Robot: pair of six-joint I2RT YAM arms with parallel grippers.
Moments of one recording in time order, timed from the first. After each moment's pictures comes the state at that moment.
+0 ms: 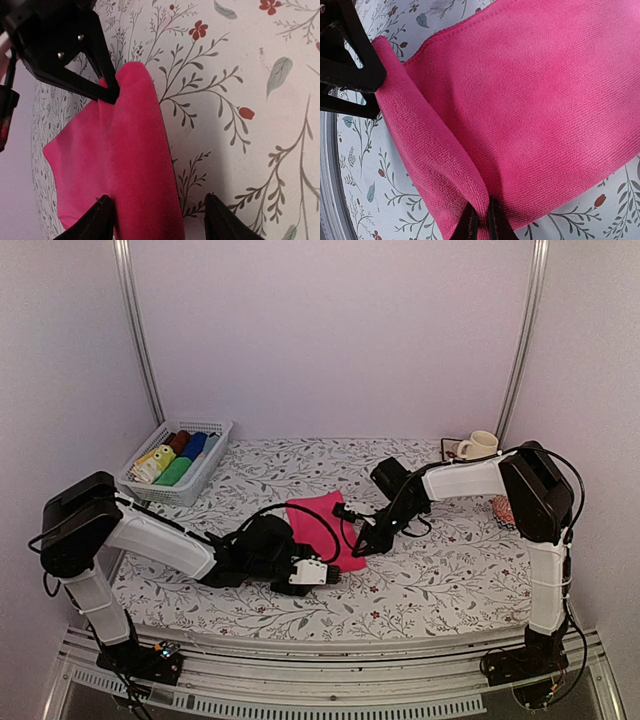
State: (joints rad) left arm -1.00 1.74 0.76 0.27 -0.04 0.89; right arm 0.65 2.10 1.42 -0.55 -0.58 -0.48
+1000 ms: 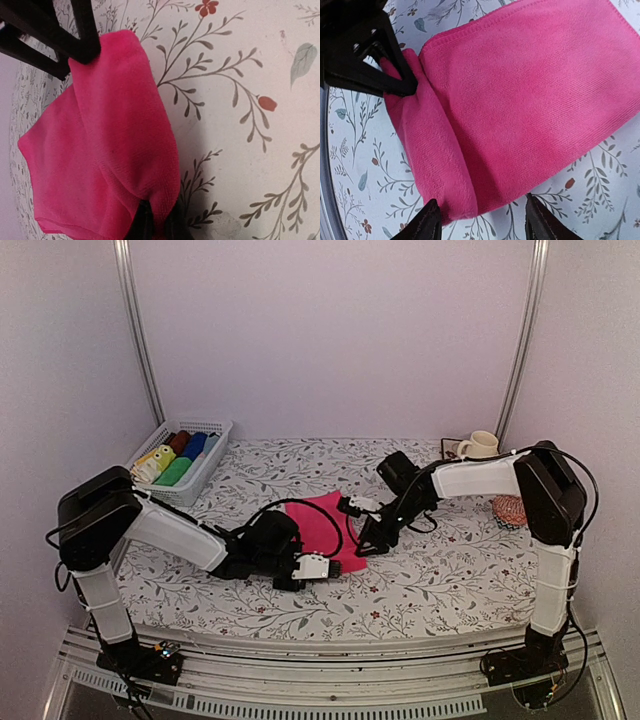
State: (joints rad) left arm -0.95 1.84 0.82 0.24 0.01 0.87; right arm 0.64 2.04 1.38 -0.52 -0.53 -0.52
